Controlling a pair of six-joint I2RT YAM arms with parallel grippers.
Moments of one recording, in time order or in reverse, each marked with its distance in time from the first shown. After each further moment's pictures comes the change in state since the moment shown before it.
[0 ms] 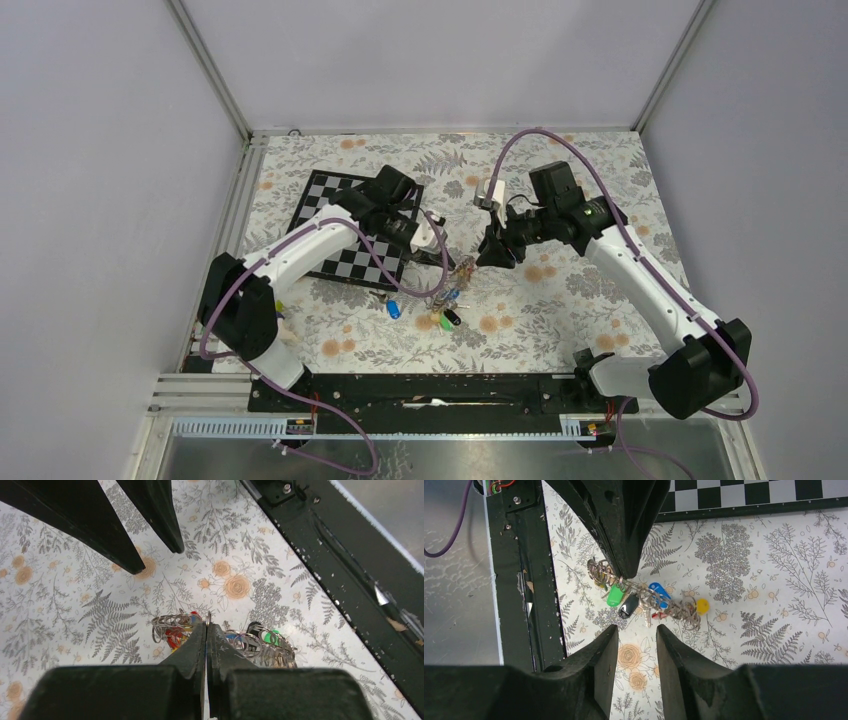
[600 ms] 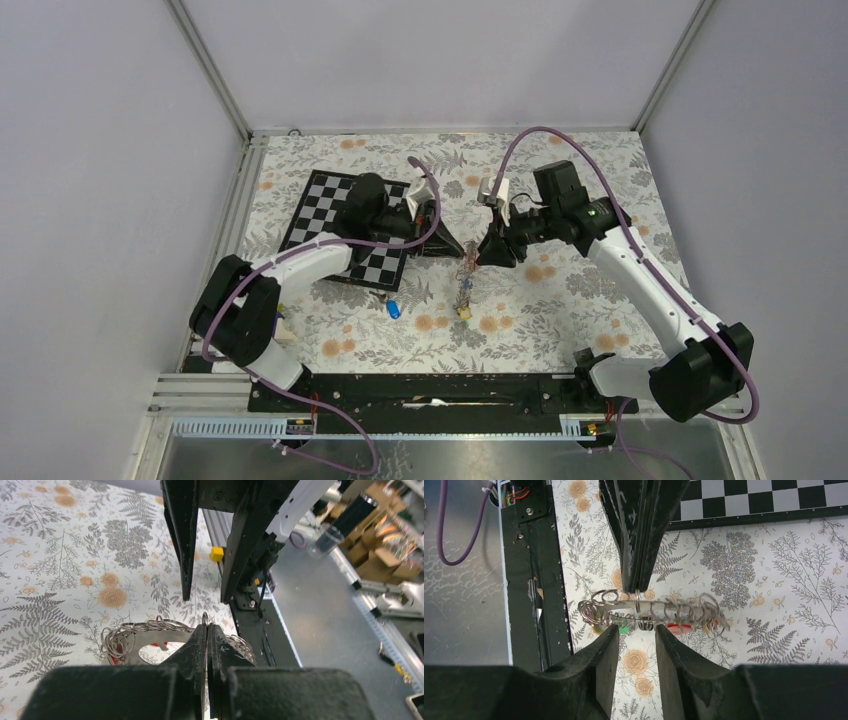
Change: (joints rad) left arm 0.040 -0.046 -0.316 1.149 0.108 -1.399; right arm -0.013 -0.013 -0.011 0.018 -0.050 0.027
